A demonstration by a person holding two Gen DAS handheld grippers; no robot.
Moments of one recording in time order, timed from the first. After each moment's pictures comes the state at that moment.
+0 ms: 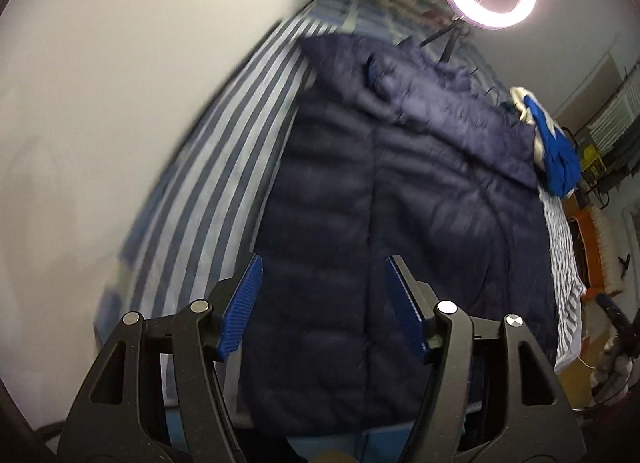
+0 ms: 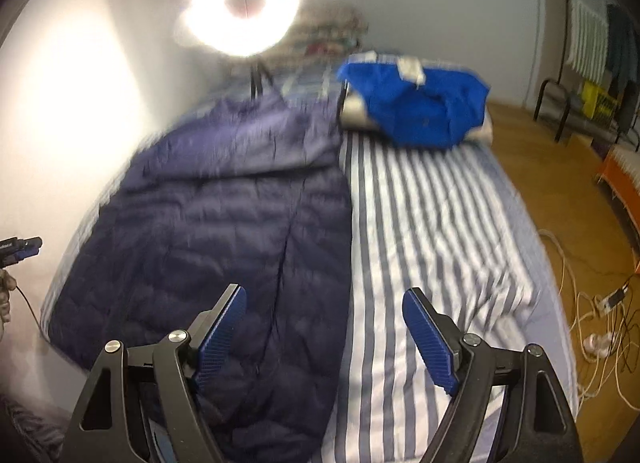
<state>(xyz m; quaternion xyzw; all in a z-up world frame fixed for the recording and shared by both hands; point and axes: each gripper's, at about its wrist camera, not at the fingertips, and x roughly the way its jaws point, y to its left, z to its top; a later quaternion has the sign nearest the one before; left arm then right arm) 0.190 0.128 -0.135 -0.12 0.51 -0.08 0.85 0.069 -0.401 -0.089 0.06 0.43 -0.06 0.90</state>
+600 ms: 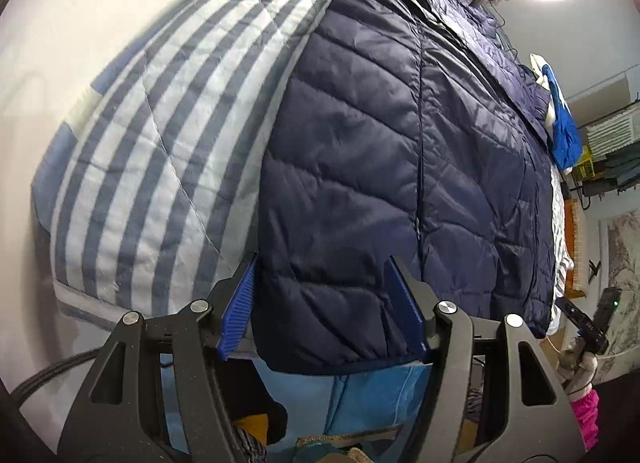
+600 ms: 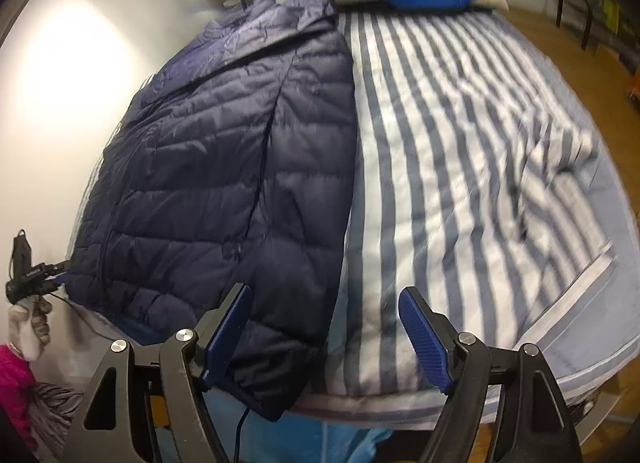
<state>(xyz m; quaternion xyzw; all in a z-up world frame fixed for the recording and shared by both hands) 0.142 0.147 -0.222 -0.19 0.60 -0.11 0.77 0.033 -0.423 -0.175 0.16 0.54 0.00 0.83</state>
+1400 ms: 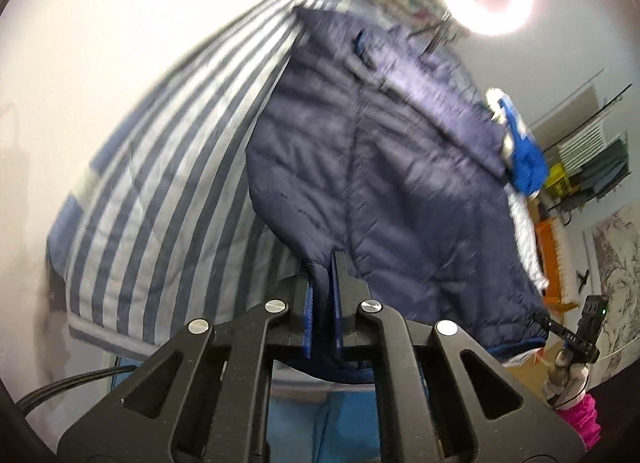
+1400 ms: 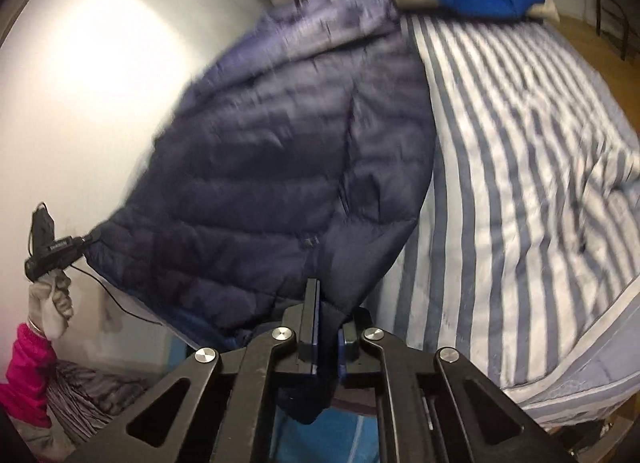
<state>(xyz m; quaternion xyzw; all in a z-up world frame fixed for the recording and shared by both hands) 0.138 0.136 -0.151 -0.20 0.50 -0.14 0.83 0.036 -0.391 -0.156 0.17 0.51 0.08 0.84</state>
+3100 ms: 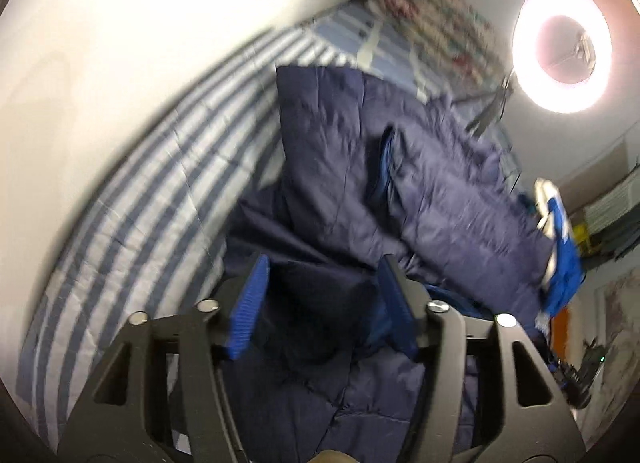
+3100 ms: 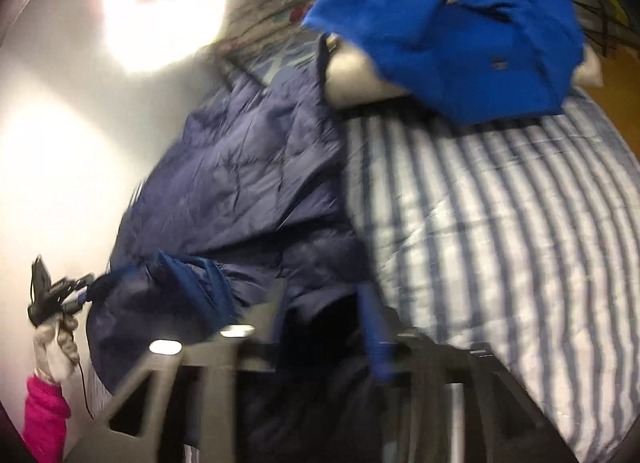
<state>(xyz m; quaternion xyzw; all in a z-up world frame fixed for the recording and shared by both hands) 0.399 0.098 -0.172 -0.24 0.48 -0.08 0.84 0.263 -0.498 -0.168 0.23 0.45 0.00 0.86</state>
